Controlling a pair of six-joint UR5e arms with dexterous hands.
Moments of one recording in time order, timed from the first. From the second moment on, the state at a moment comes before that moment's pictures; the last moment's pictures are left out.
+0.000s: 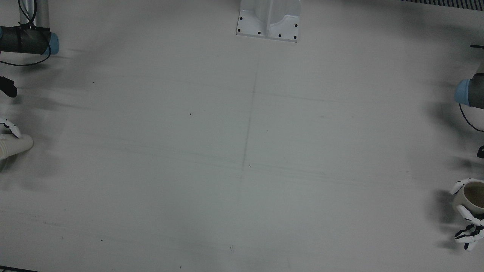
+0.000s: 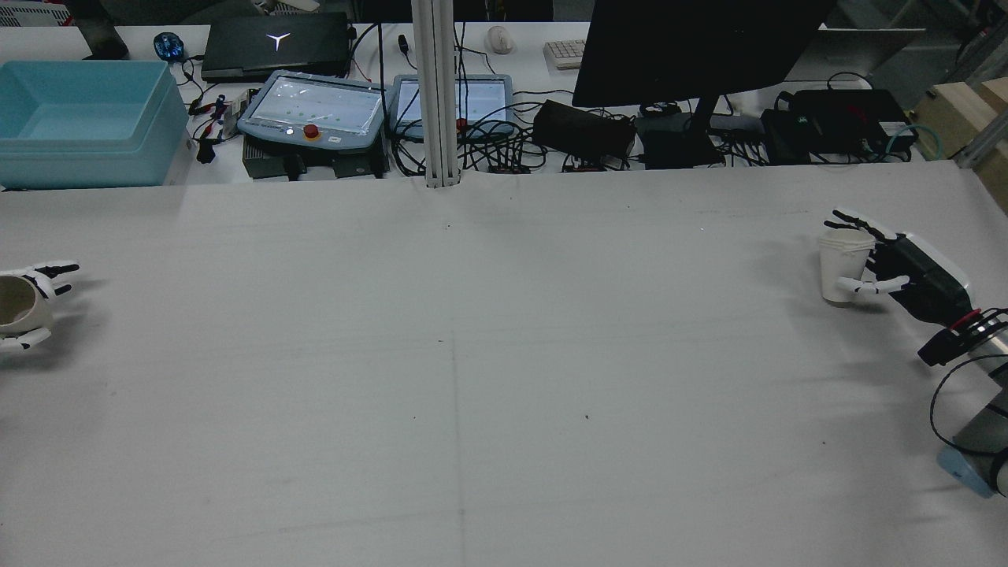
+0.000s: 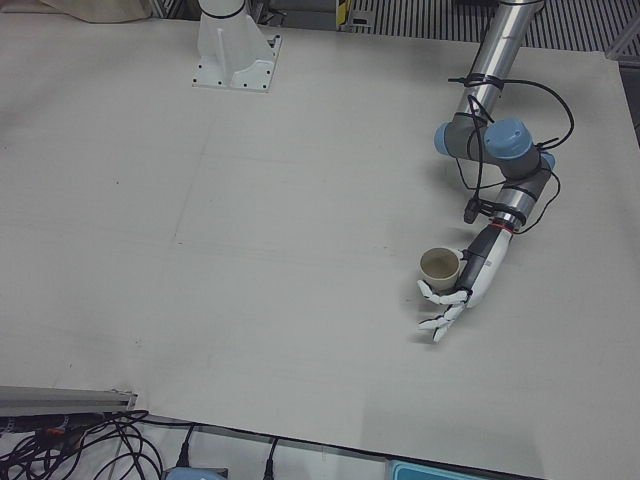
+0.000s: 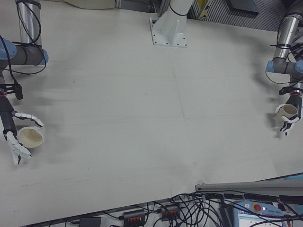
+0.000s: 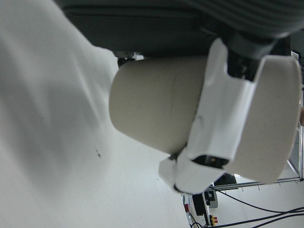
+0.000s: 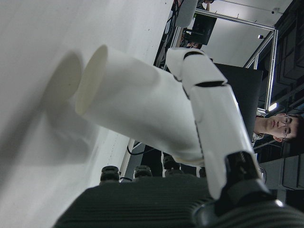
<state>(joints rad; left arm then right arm) -1.00 -1.63 -1.30 -0.33 1.44 0.27 1.08 -1.42 0.89 -2.42 -1.34 -0.31</state>
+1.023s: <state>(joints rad) -1.00 -1.63 -1.31 -0.31 1.44 0.25 1.14 -1.47 1.10 -2.53 -1.35 -0.31</state>
